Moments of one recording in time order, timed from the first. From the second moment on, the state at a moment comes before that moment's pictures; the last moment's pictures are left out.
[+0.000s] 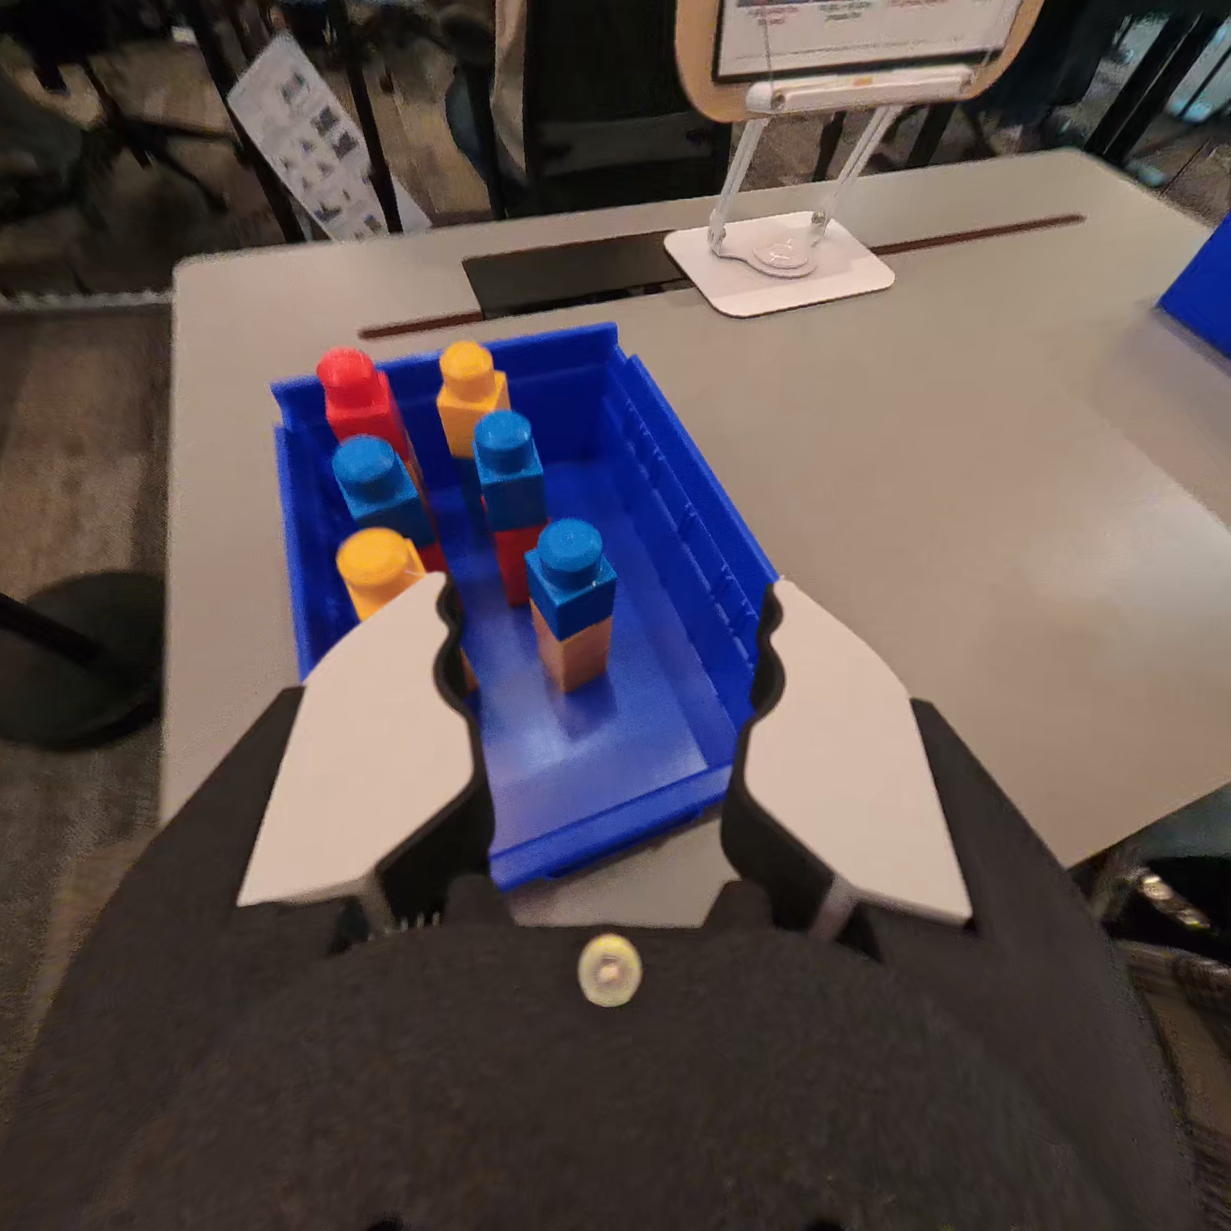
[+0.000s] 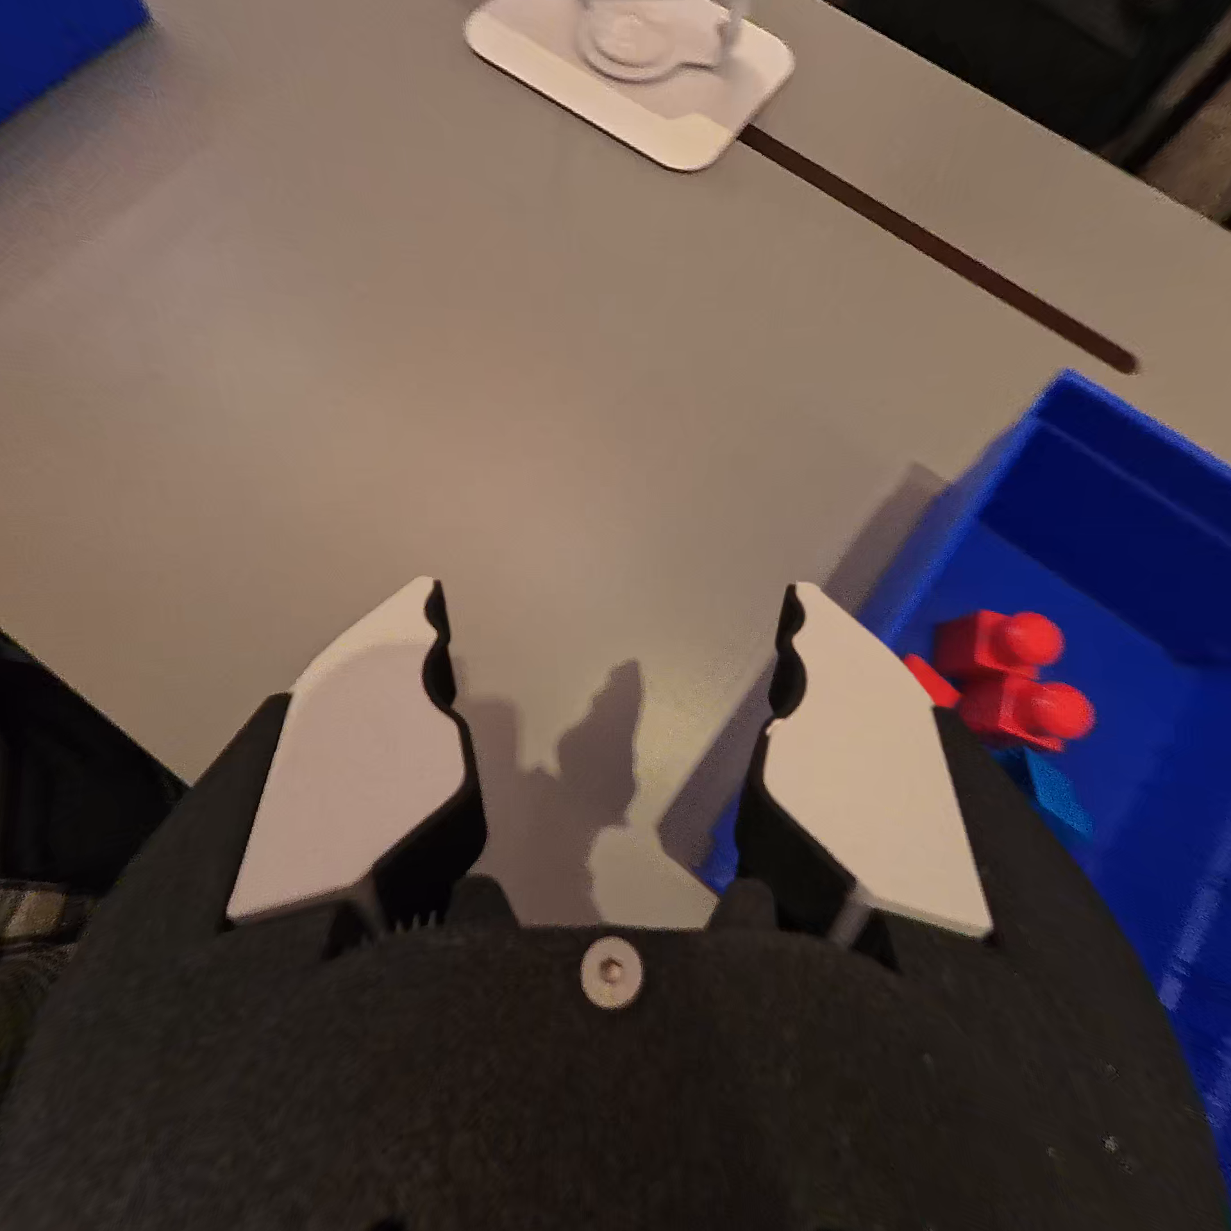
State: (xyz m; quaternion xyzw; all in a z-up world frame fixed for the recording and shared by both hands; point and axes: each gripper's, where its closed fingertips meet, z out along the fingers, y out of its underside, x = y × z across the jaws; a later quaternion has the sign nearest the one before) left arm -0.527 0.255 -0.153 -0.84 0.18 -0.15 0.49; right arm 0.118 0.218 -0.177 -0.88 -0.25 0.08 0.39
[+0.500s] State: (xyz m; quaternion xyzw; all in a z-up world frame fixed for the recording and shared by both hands) left arm -0.509 0.304 -0.253 -0.89 0.06 -0.13 0.44; right arm -0.003 0.196 -0.225 -0.84 -0.28 0.19 0.41
